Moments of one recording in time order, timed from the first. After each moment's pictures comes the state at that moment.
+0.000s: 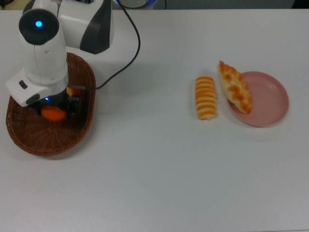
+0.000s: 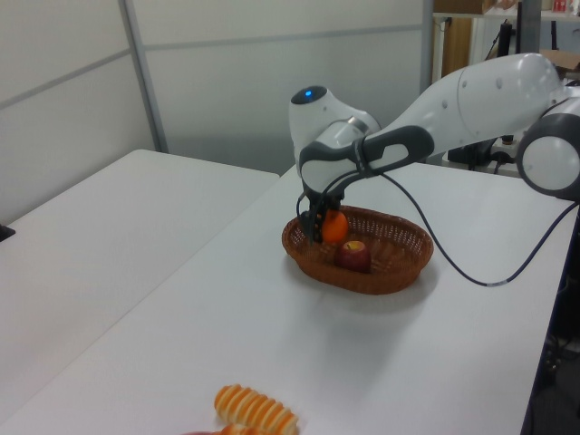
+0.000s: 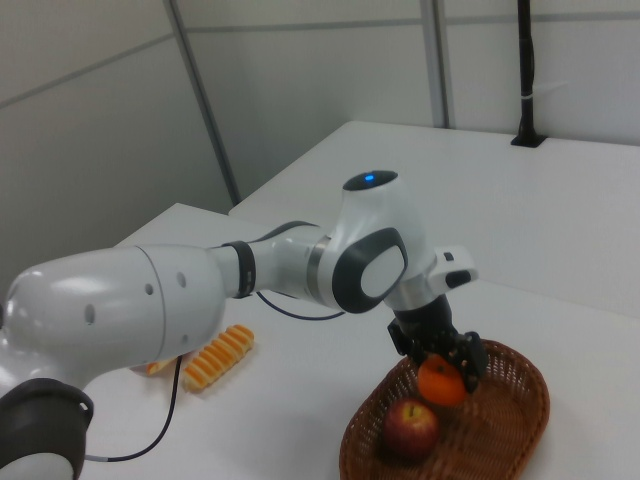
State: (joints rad) arm -0.23 0.51 0.08 -1.51 -0.27 2.10 -0.06
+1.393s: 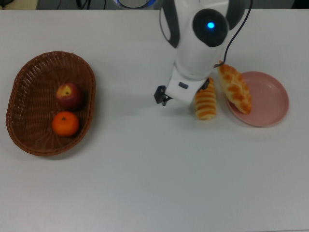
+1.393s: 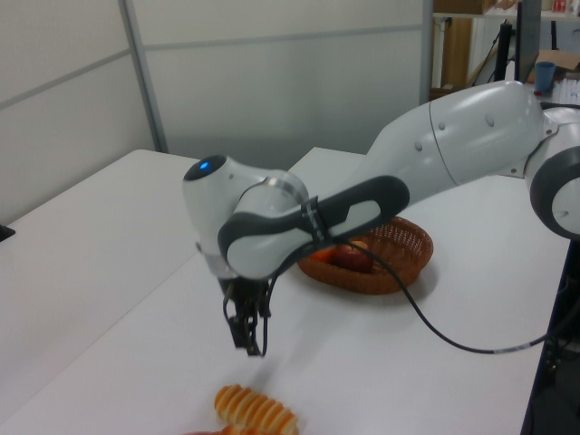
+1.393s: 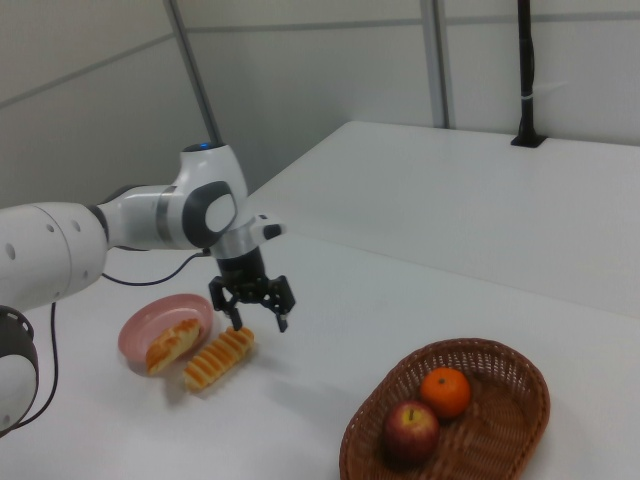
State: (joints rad) arm 0.22 0.46 0.12 -1.53 -0.13 1.89 -0.04
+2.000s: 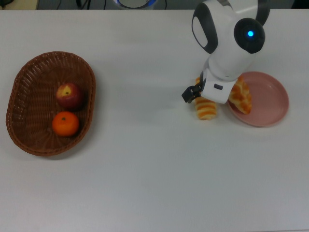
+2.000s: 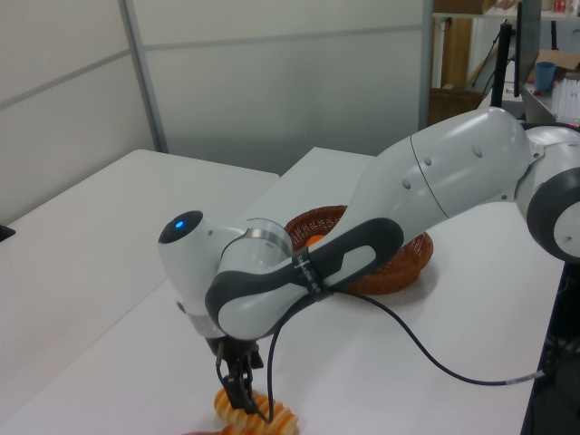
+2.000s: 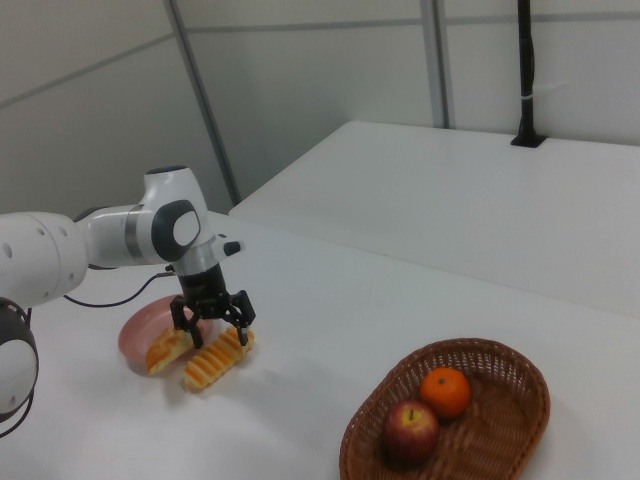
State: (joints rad) arm 0.34 0.52 0.13 -1.55 -0.13 1.89 -0.05
